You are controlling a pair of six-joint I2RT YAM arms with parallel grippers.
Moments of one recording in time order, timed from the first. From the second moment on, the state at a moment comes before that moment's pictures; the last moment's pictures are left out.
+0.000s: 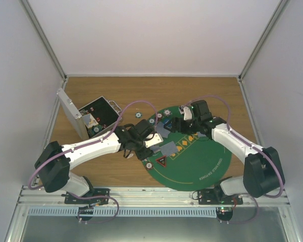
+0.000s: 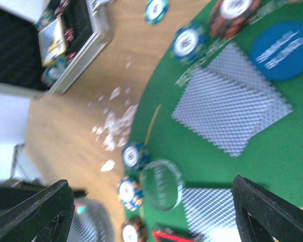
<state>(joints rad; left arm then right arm) -0.90 1.46 1.02 -0.70 0.07 0.20 0.39 1.38 0.88 -0.35 -0.52 0.48</state>
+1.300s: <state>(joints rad) -0.90 1.46 1.02 -0.70 0.08 0.20 0.54 1.62 0.95 -0.54 -0.85 0.33</state>
